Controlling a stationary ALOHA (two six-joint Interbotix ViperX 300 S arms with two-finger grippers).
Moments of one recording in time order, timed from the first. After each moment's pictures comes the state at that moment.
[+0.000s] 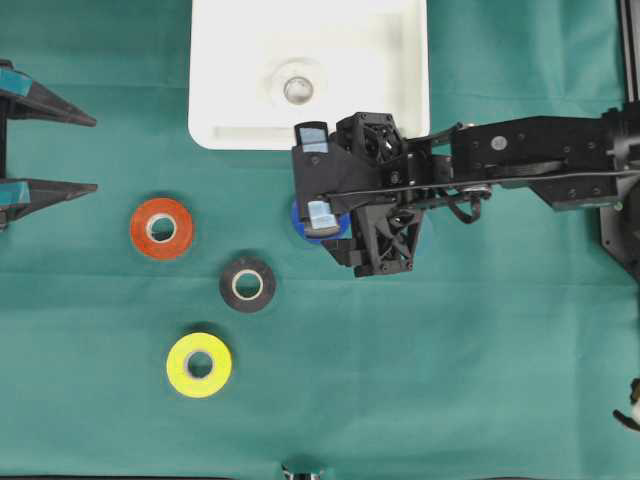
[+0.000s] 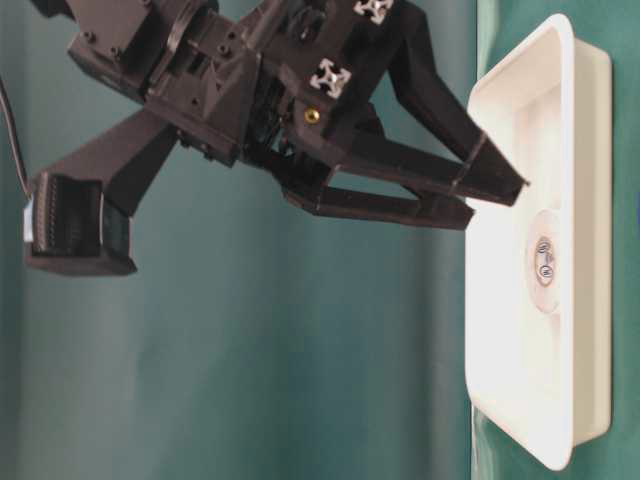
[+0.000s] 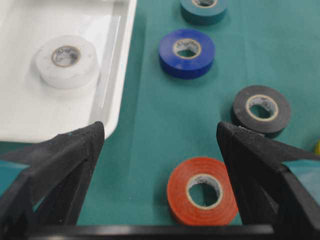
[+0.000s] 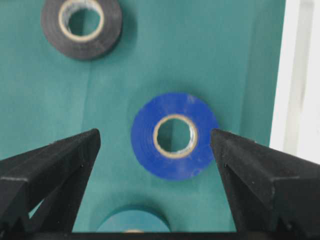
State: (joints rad) left arm 0.07 -1.02 1.23 0.00 0.17 0.01; right arm 0.05 0.02 0.36 0.00 0.65 0.10
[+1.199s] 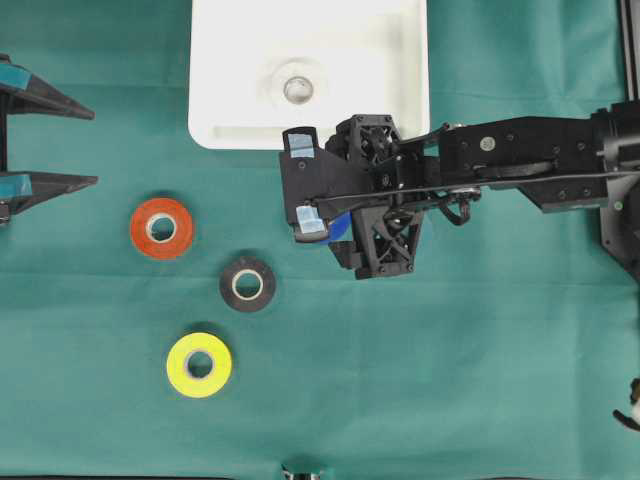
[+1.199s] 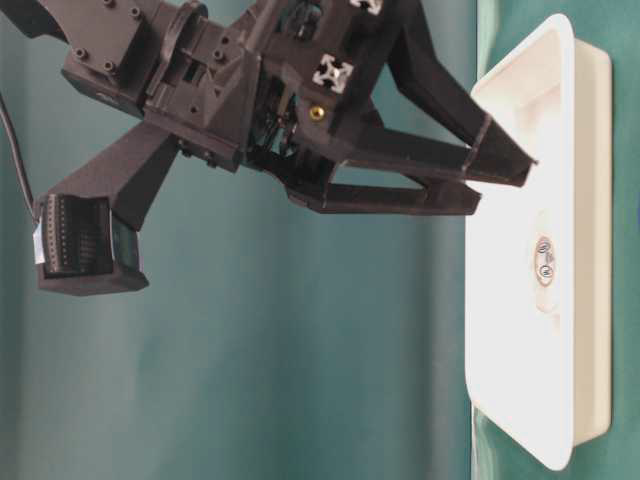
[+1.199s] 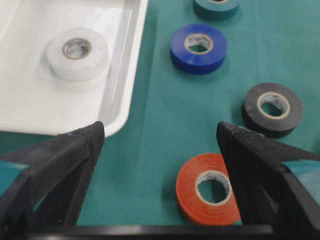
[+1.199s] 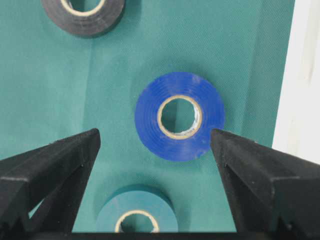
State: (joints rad) left arm 0.10 -1.02 1.23 0.00 0.19 0.01; right arm 0.06 0.03 0.32 0.00 0.75 0.10
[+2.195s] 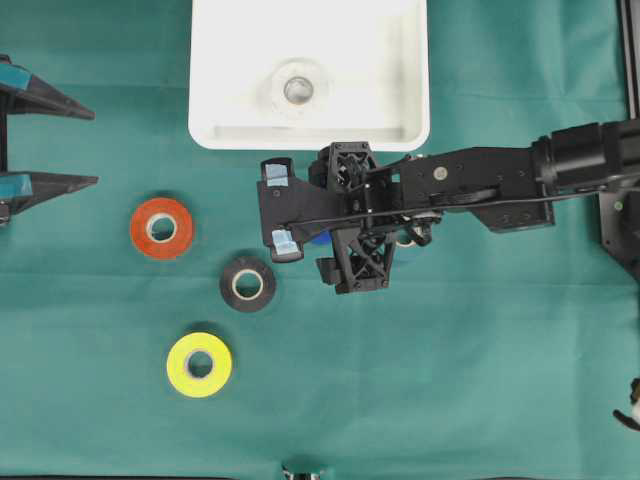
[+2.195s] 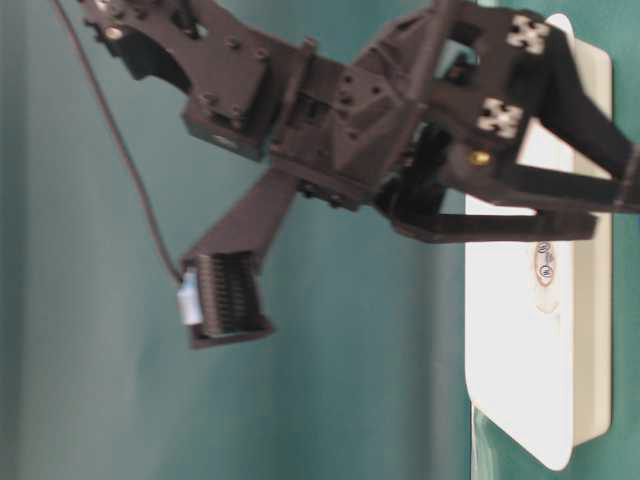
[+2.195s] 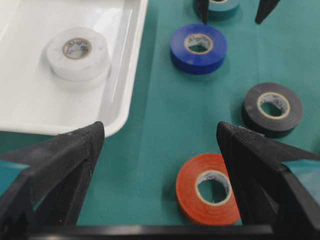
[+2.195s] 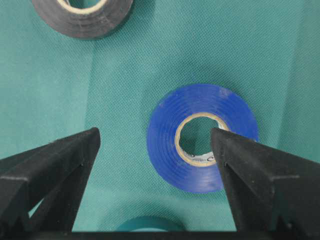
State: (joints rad) left arm 0.10 -1.02 1.23 0.00 0.19 0.01; right arm 0.08 0.18 0.32 0.00 0.62 0.13
